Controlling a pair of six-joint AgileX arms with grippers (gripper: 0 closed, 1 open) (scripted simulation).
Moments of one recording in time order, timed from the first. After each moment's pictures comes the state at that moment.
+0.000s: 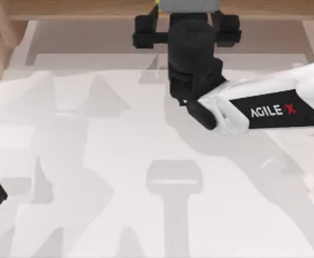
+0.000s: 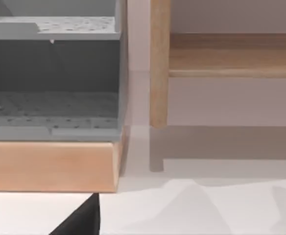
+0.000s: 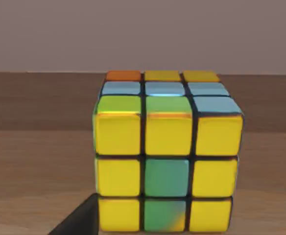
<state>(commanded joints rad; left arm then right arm) 0.00 0.00 0.00 0.00 0.00 0.00 0.67 2.22 1.39 0.81 0.71 0.02</state>
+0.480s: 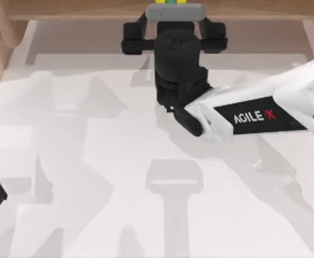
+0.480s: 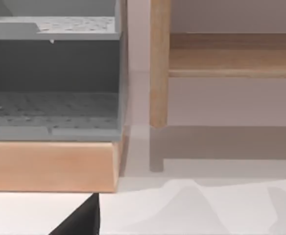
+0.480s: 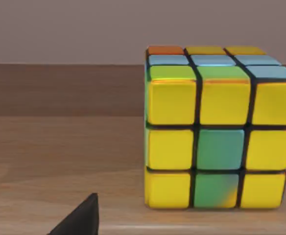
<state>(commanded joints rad) 0.00 0.00 0.00 0.00 0.00 0.00 0.69 2.30 1.43 0.85 0.73 0.02</state>
